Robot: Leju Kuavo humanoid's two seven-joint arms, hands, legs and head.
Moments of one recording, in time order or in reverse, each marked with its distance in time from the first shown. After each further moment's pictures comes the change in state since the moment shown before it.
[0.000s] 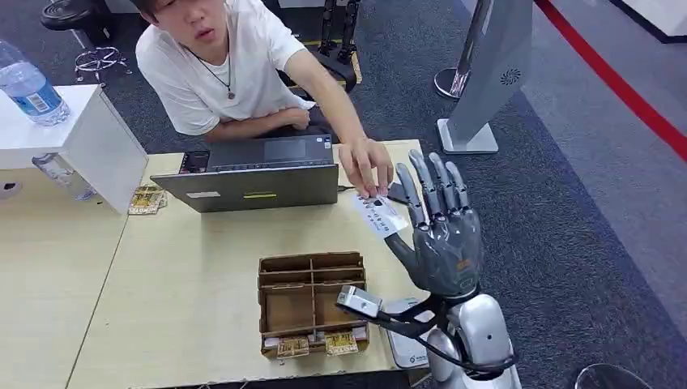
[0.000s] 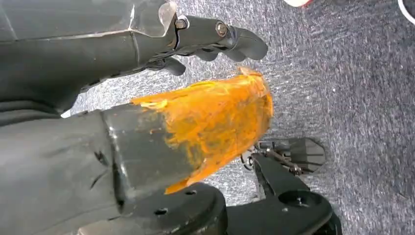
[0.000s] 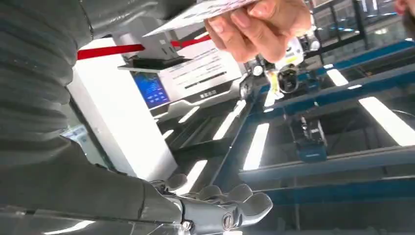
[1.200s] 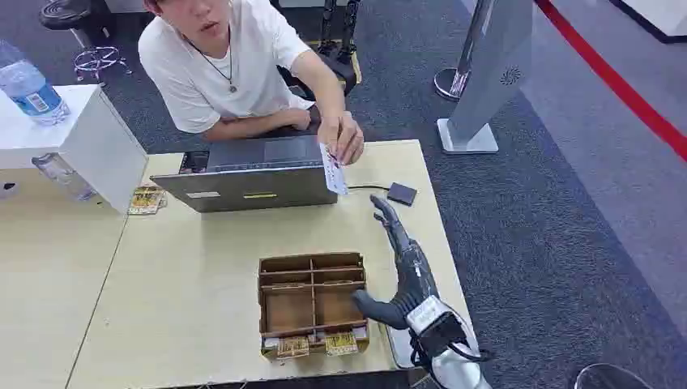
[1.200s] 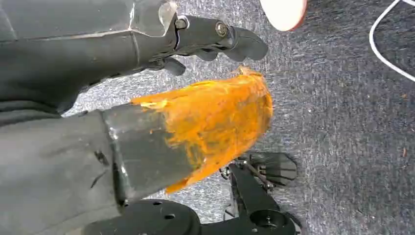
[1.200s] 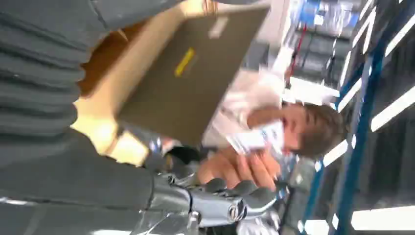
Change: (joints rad) left arm -0.001 0.028 -0.001 -0.008 0.088 0.028 -0.073; right arm -0.003 -0.196 0.219 0.162 -1.206 0.383 -0.177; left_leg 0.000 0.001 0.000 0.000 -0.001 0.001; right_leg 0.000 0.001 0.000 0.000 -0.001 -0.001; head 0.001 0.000
